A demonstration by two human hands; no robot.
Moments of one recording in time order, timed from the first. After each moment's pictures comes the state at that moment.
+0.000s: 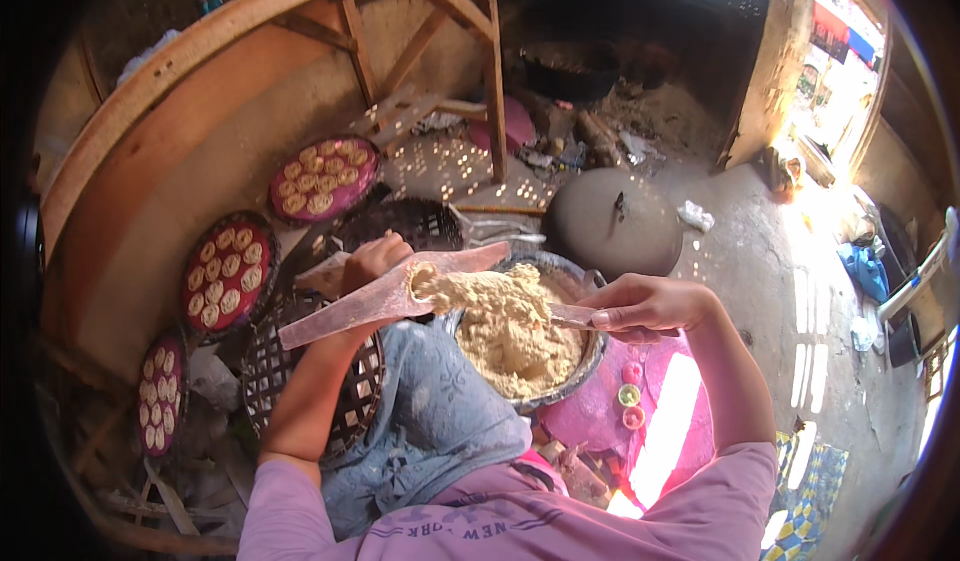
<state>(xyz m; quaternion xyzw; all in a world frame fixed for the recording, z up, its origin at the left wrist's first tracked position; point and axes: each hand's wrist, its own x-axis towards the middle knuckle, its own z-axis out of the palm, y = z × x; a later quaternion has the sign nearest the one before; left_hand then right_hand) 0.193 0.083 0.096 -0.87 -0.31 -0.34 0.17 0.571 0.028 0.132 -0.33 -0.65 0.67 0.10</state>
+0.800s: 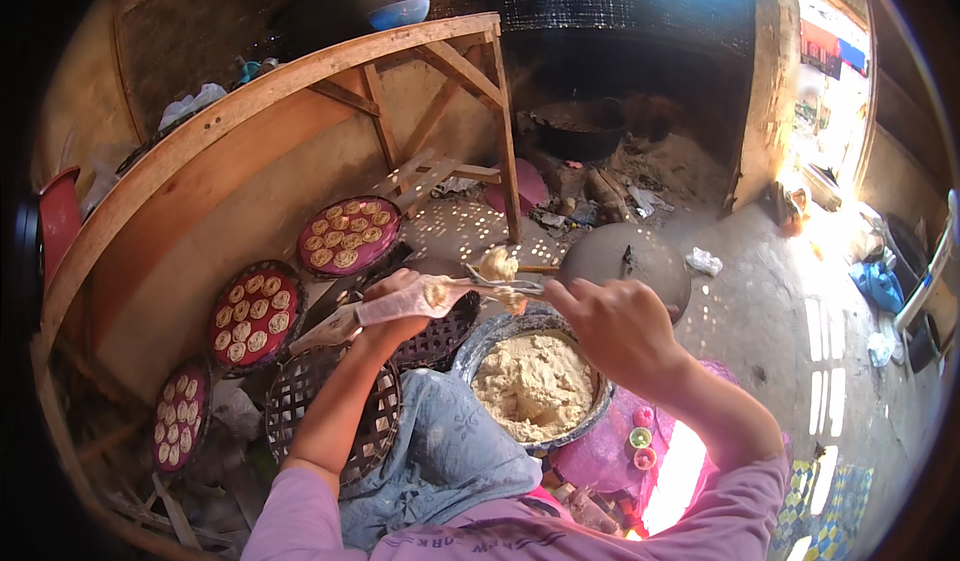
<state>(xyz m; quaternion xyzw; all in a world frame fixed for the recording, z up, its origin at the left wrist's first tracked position) 0.197 0.103 0.101 -0.83 -0.43 -0.27 0.25 0.508 -0.019 0.178 -0.47 -0.83 -0.26 0.12</state>
